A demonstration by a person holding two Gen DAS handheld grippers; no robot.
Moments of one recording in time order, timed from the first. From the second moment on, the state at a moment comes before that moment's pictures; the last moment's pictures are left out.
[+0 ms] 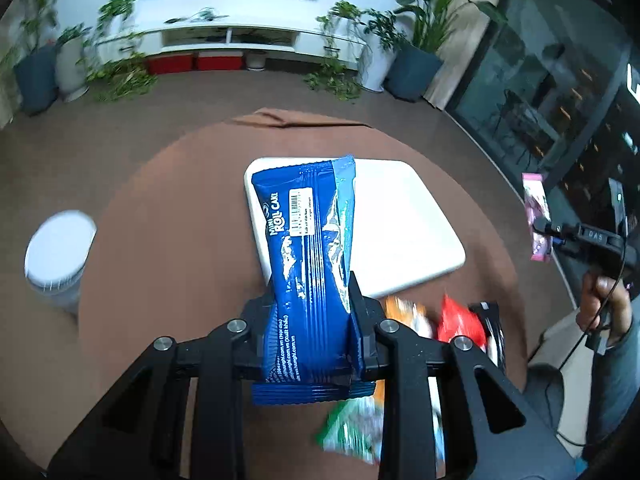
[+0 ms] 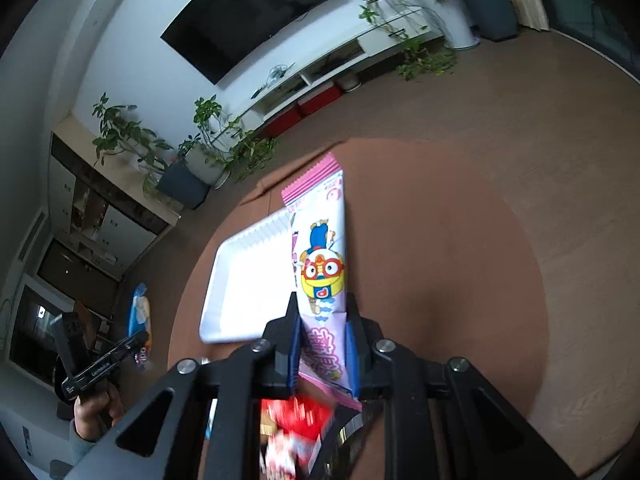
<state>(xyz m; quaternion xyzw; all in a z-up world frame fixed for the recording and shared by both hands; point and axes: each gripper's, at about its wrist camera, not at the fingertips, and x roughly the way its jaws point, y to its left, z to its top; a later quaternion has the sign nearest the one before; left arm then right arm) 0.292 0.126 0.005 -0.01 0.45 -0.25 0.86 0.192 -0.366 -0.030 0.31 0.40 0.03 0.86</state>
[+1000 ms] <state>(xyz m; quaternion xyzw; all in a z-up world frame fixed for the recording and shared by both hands) 0.363 -0.014 -0.111 0.09 0.53 -0.21 0.82 0.350 -0.263 -0.128 0.17 0.54 0.06 0.83</state>
